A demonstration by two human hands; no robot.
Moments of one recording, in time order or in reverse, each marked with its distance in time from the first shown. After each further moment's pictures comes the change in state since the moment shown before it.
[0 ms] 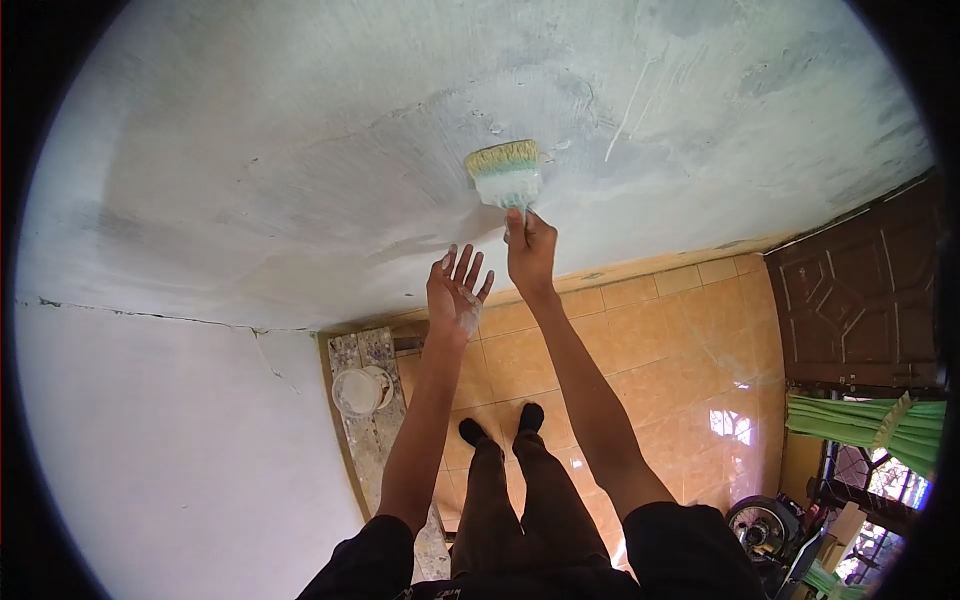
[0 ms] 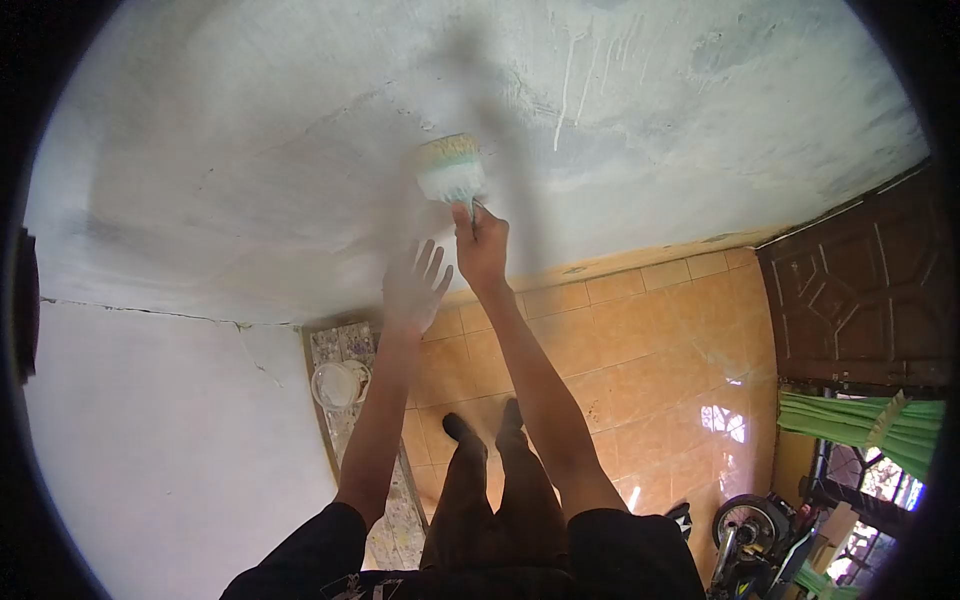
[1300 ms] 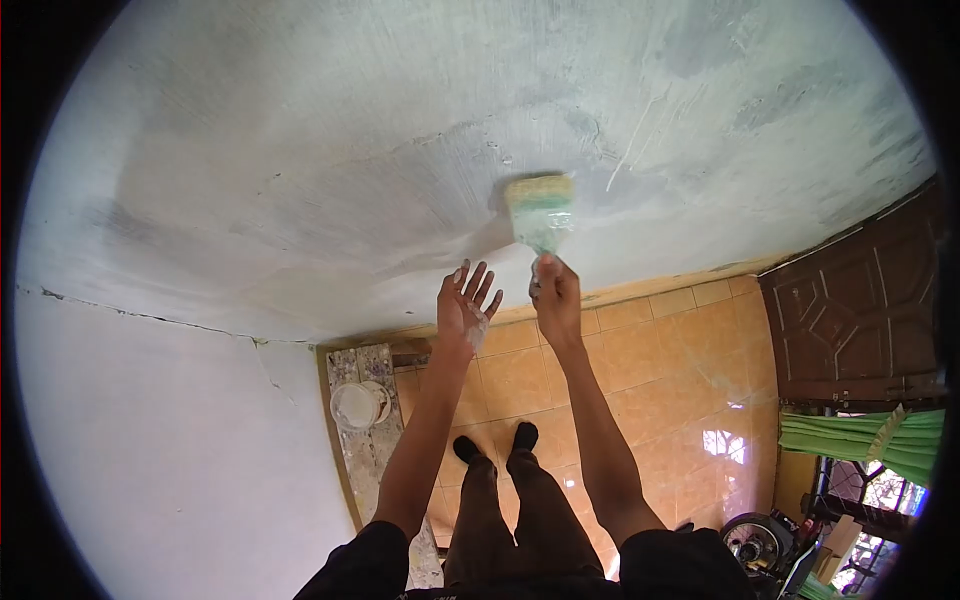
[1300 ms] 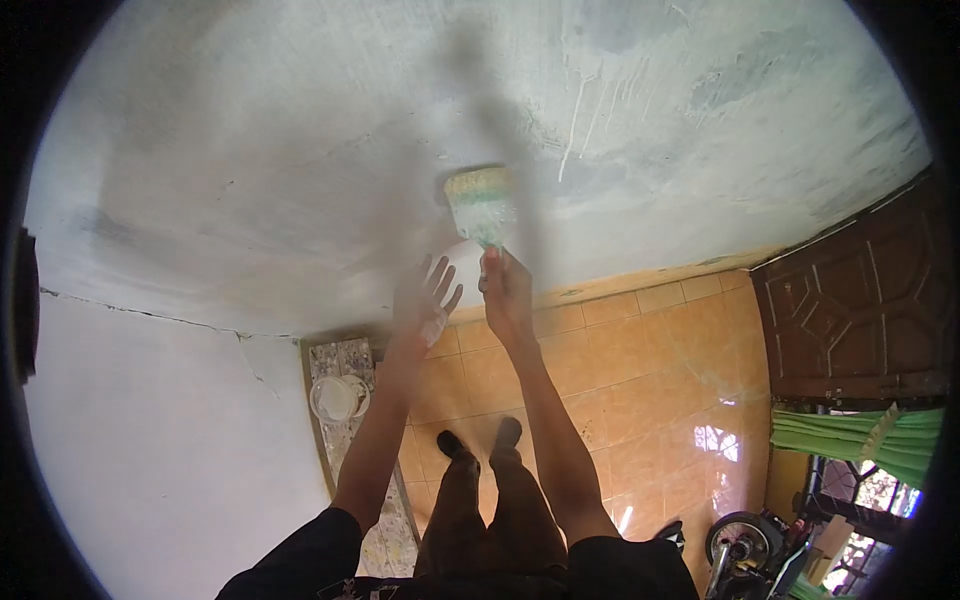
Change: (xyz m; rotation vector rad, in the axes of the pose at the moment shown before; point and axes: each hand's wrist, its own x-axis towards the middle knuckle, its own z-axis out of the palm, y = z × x) left_hand 0.004 0.003 0.012 0.030 -0.063 -0.057; right_hand -0.016 -0.037 -0.035 0.349 -0.127 0.260
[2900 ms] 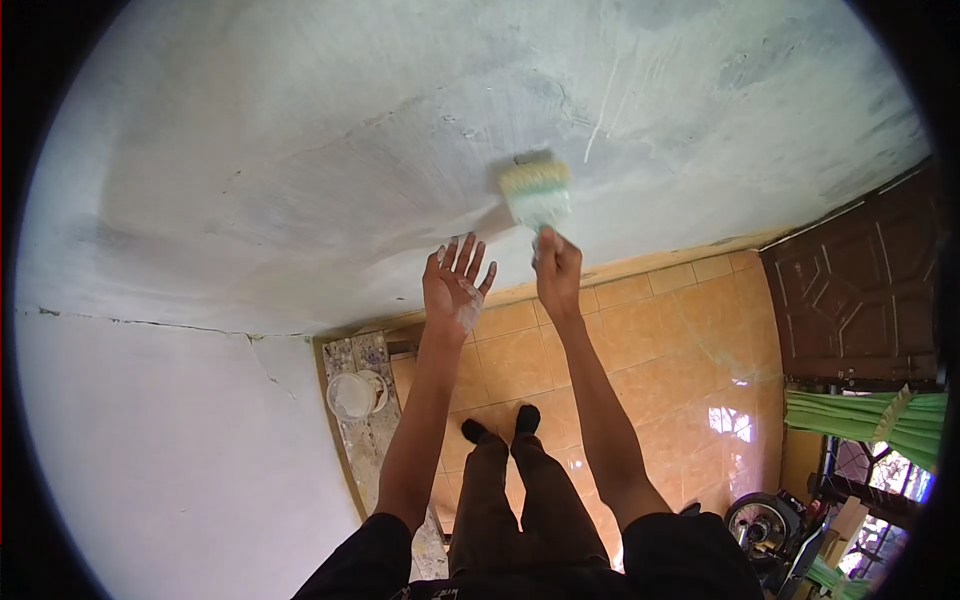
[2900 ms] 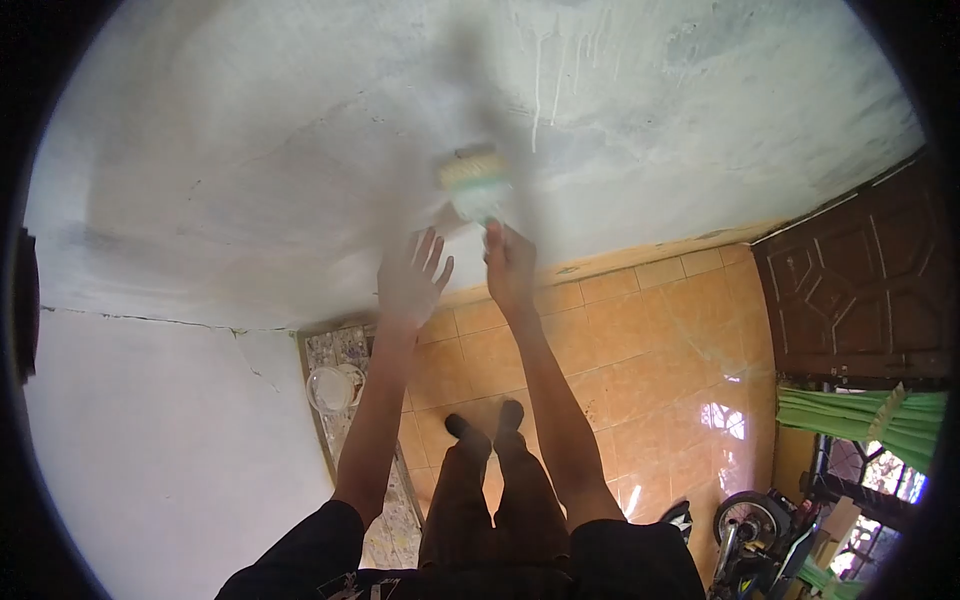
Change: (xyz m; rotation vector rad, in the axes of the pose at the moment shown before) left_hand -0.004 -0.008 0.020 -0.112 -0.012 0.015; right_hand 0.012 0.040 -0.039 -0.175 0.123 -0.093
